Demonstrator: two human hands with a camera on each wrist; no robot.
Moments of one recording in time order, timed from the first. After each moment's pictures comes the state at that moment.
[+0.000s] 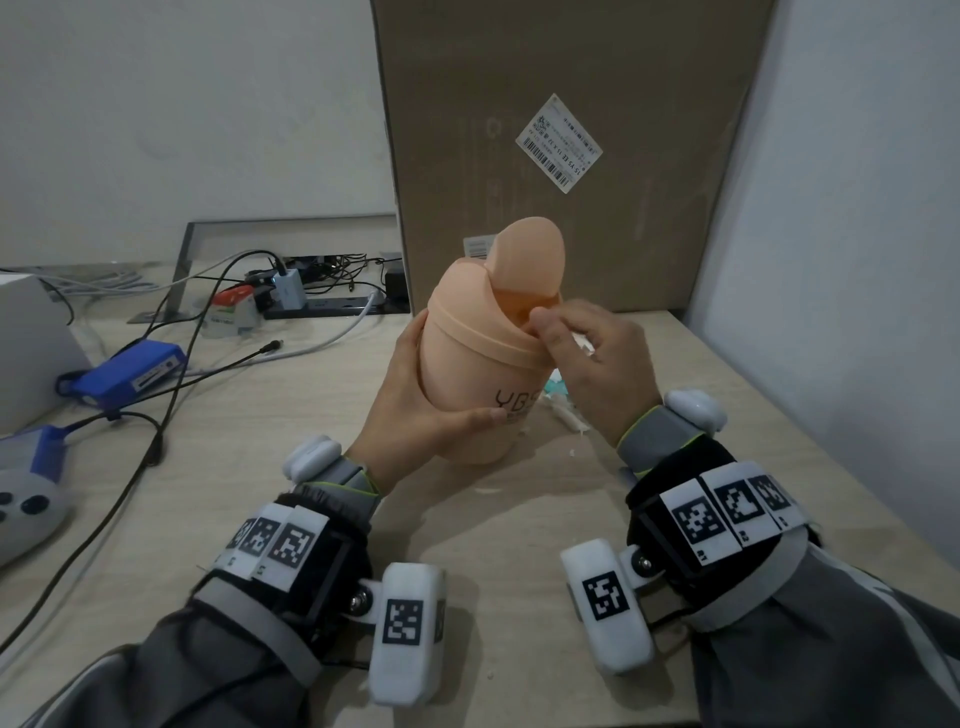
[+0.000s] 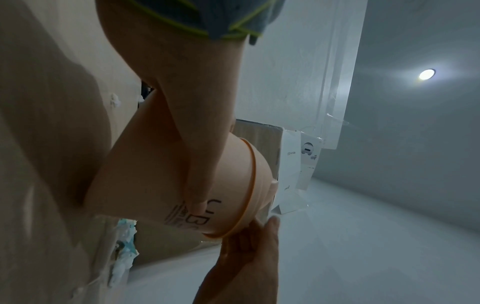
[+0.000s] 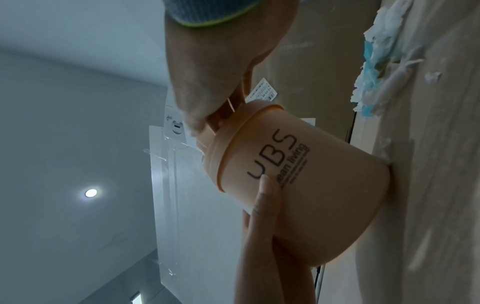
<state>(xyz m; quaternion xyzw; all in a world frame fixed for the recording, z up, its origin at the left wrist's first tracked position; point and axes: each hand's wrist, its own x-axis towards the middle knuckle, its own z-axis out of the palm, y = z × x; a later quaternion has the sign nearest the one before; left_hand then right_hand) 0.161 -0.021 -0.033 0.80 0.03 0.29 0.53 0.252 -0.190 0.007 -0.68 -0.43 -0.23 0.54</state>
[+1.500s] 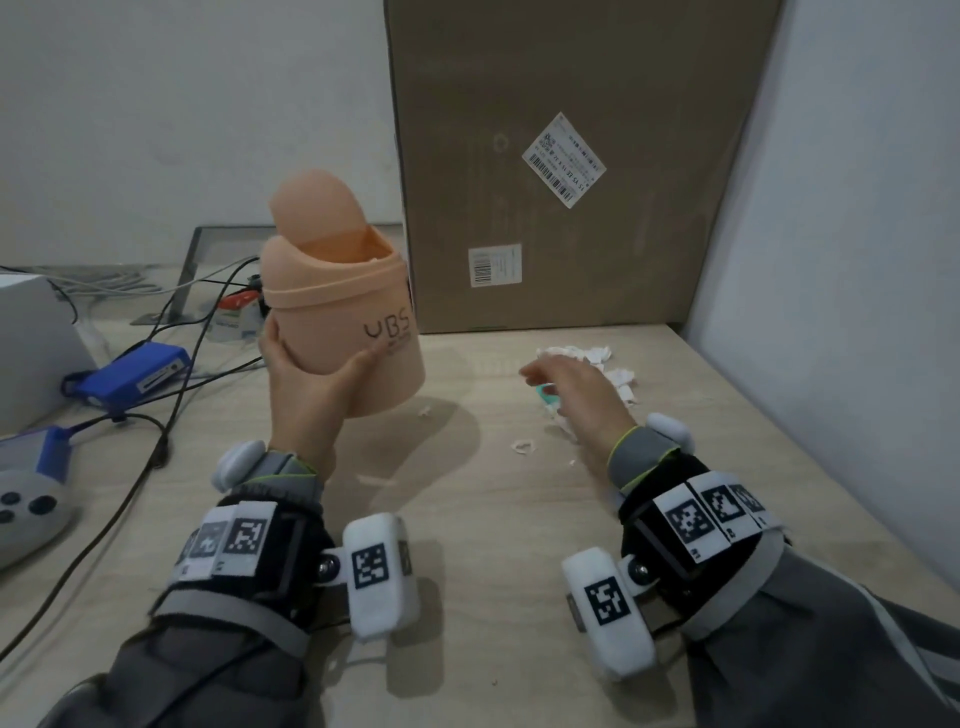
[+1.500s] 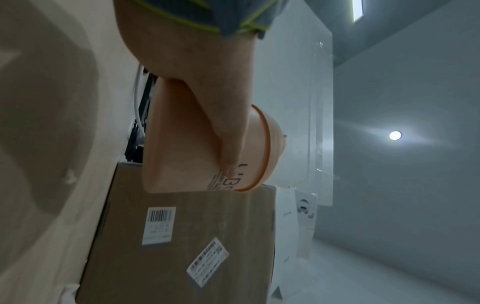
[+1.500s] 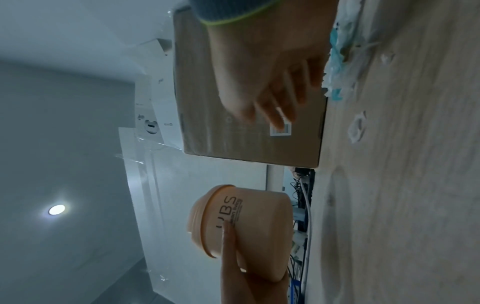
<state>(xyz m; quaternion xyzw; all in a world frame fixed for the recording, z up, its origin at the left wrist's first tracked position) 0.141 0.040 -0.023 0.63 0.18 0.47 0.60 0.266 -0.174 -0.019 -0.77 -0.24 0.07 0.58</state>
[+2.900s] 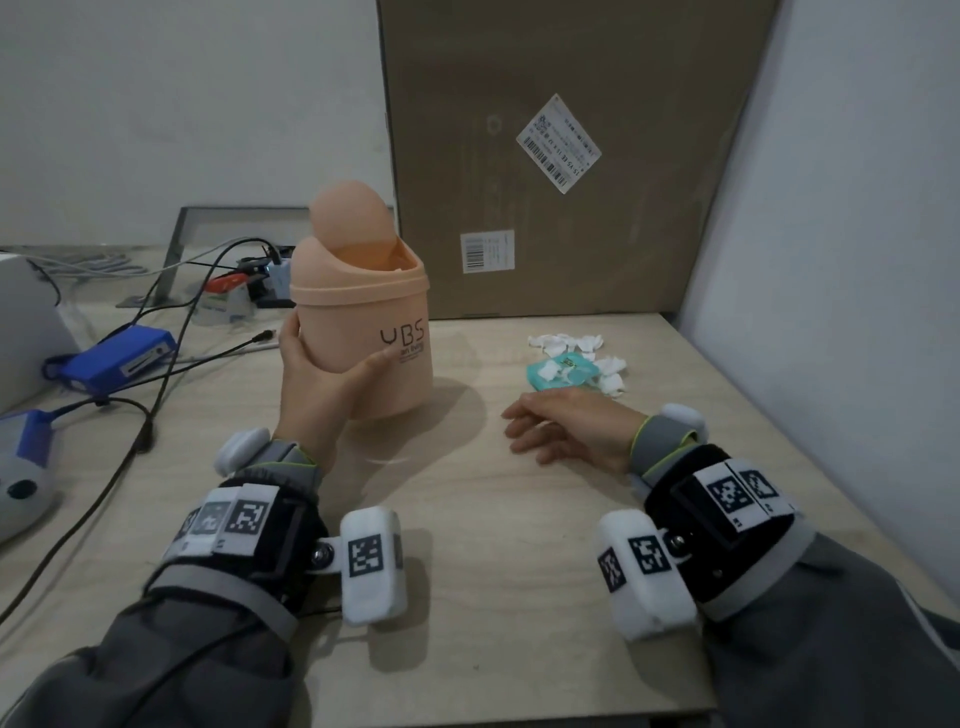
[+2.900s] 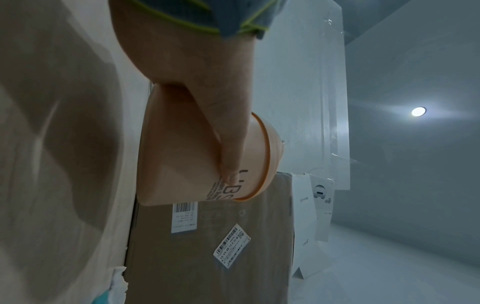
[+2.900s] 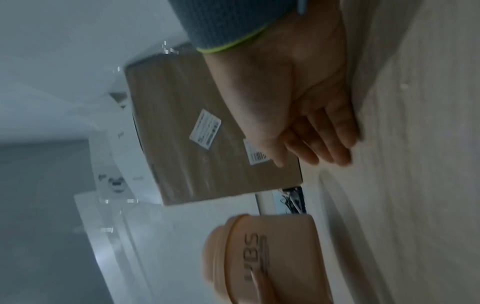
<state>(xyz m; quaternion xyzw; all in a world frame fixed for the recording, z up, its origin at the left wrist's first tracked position) 0.152 0.037 -0.037 0.66 0.18 0.42 0.60 0.269 -0.195 -0.026 -0.71 -0.23 0.36 0.56</state>
